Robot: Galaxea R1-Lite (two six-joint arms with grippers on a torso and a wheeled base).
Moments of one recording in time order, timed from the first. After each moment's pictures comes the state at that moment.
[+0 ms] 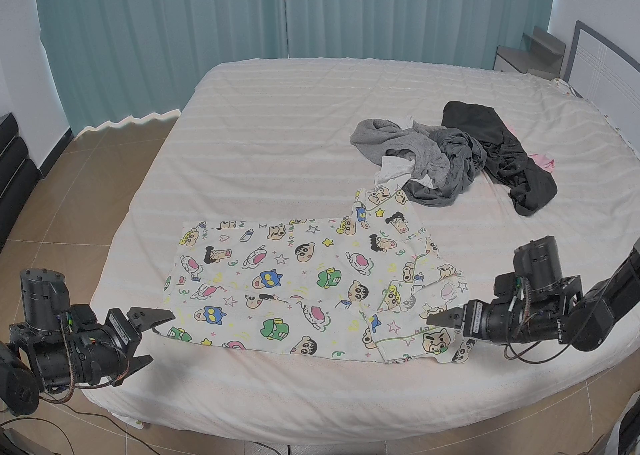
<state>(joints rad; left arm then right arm) -0.13 1.42 -0.21 -0.60 -0.25 -1.00 0.38 1.85 -0.54 -0.55 0.18 0.60</state>
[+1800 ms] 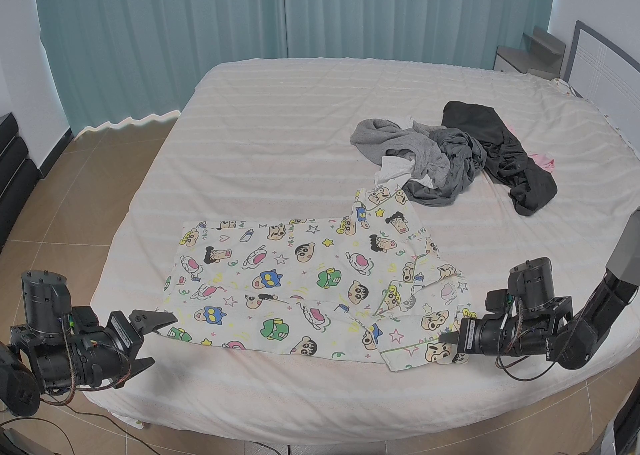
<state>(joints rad) -0.14 1.42 -0.20 -0.60 -0.25 -1.00 0.36 1.97 -0.43 -0.80 0.25 0.51</state>
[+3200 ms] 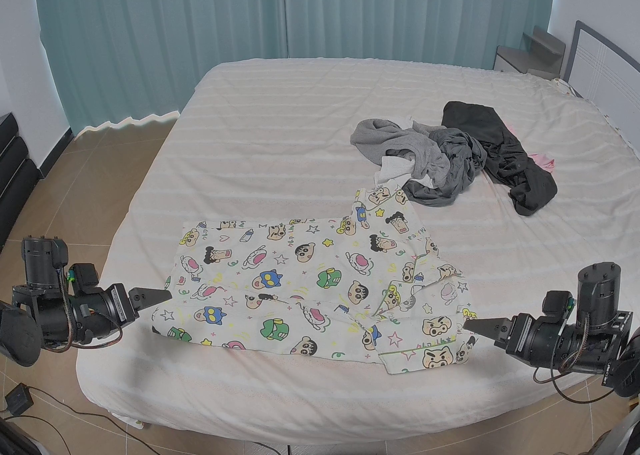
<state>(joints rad) 0.06 1.58 -0.39 -0.55 -0.43 -0.45 0.39 1.57 -0.19 -0.81 0.15 0.76</state>
